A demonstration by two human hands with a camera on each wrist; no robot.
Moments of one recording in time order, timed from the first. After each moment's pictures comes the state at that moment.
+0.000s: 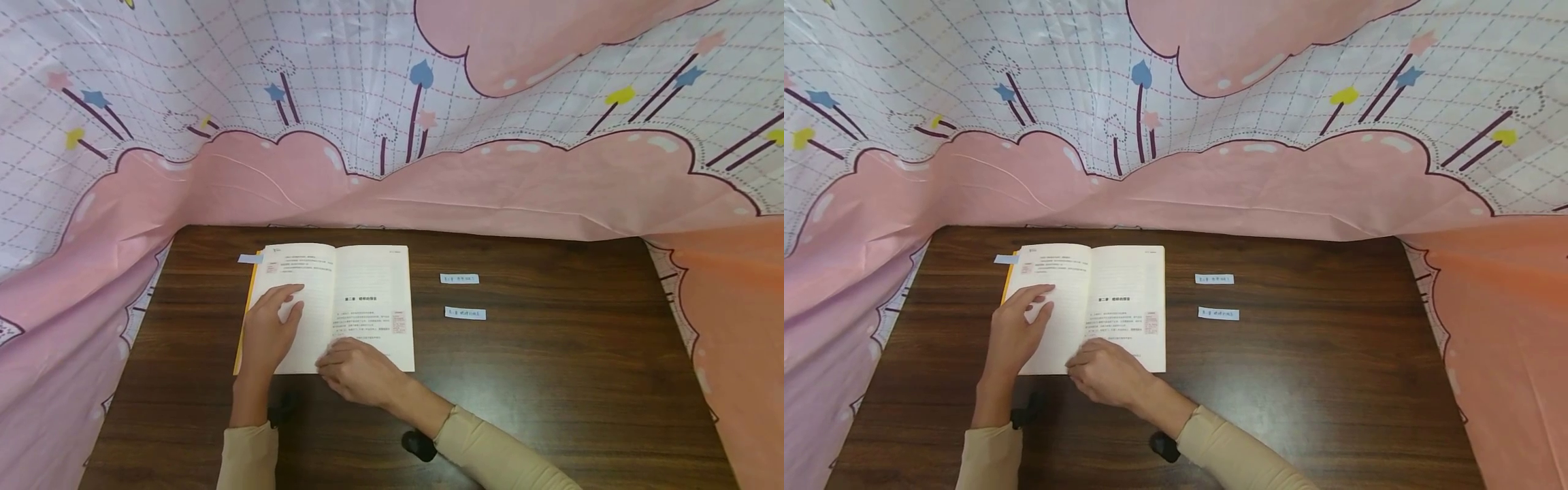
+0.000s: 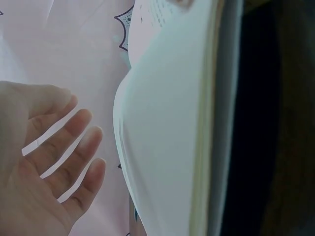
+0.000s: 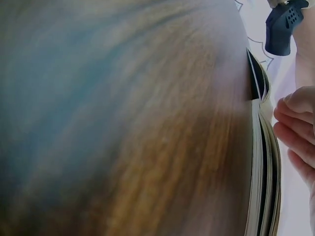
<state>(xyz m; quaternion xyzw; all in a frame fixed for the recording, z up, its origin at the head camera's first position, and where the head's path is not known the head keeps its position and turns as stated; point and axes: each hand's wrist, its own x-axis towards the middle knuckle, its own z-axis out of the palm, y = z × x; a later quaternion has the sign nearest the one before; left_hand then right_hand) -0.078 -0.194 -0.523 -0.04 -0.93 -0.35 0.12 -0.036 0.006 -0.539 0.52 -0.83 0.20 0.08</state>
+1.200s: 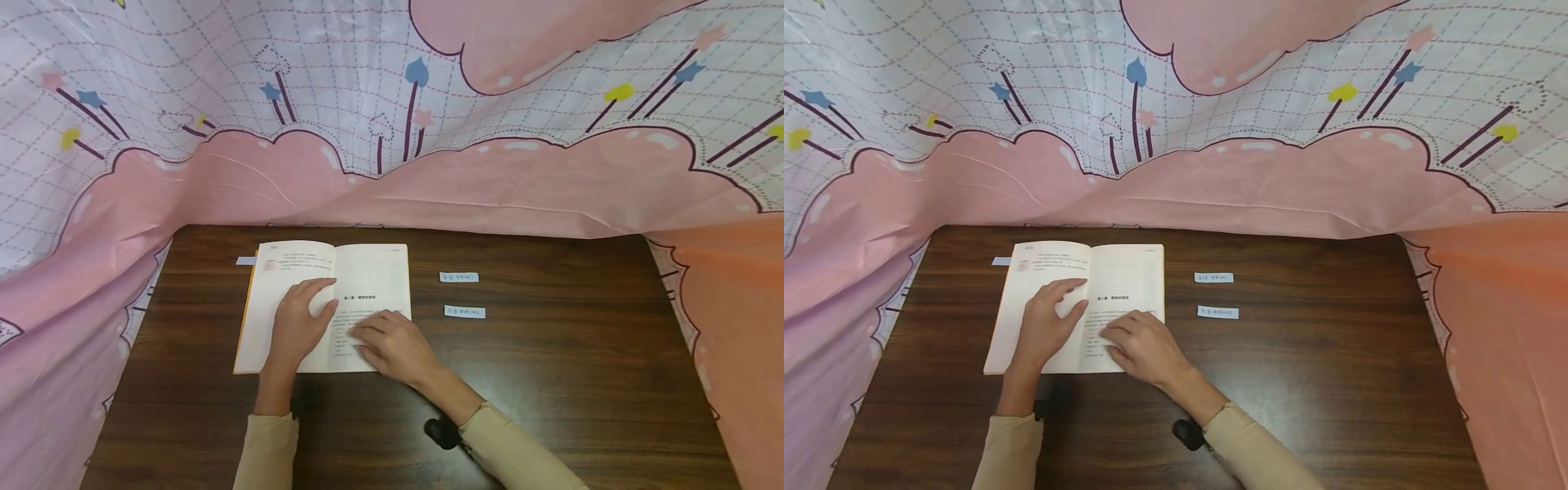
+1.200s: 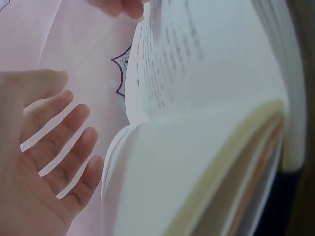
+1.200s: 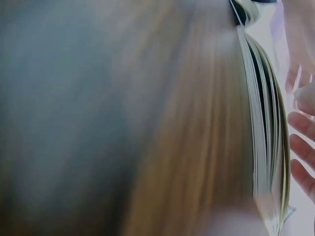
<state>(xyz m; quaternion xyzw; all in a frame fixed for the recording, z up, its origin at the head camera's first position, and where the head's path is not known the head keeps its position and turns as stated) -0.087 -0.152 -0.519 -0.10 -0.91 -0.39 0.08 -0.053 0.061 -0.547 0.38 -0.87 0.28 0.12</state>
